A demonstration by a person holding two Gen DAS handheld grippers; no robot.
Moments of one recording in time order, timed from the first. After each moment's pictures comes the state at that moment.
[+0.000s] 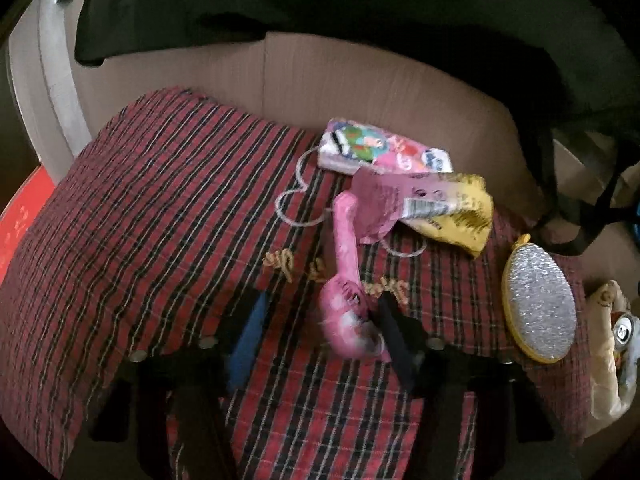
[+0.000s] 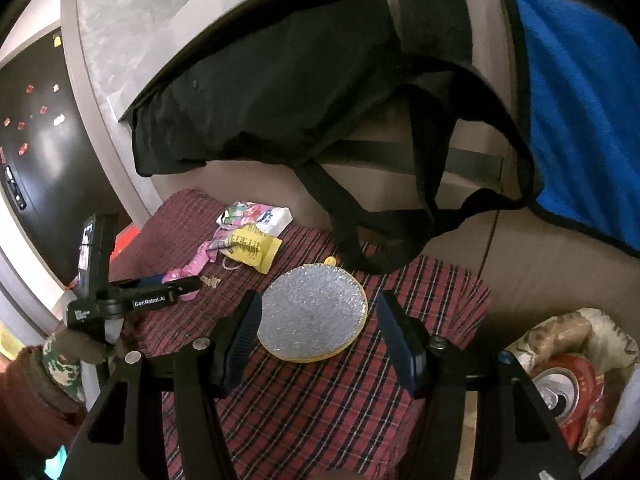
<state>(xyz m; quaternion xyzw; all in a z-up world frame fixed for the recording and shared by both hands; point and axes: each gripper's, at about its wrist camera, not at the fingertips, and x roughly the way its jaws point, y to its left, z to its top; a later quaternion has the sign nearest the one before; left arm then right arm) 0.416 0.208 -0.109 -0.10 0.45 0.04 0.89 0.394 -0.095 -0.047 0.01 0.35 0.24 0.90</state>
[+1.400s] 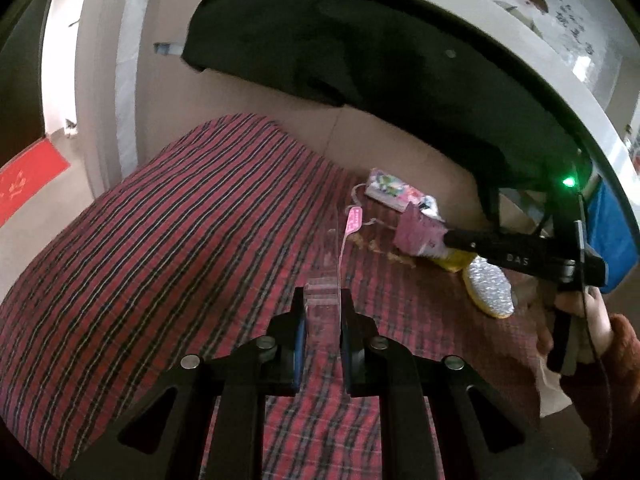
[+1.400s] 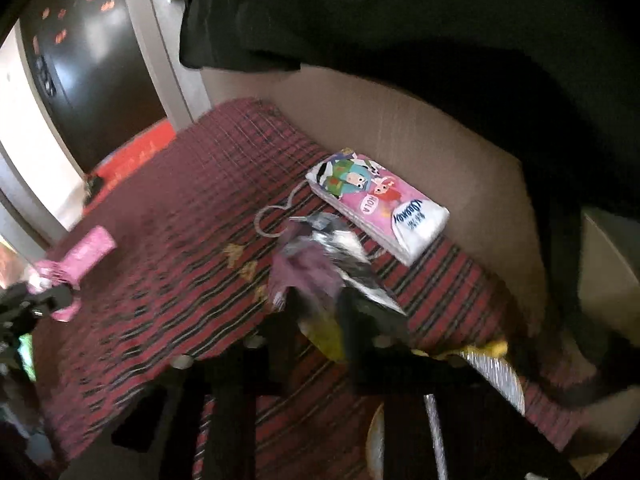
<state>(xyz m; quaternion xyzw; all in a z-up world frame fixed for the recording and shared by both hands) 0.281 0.283 -0.056 -0.18 0.36 0.01 0.92 0.461 0.073 -0.074 -0.11 0.43 0.34 0.82</state>
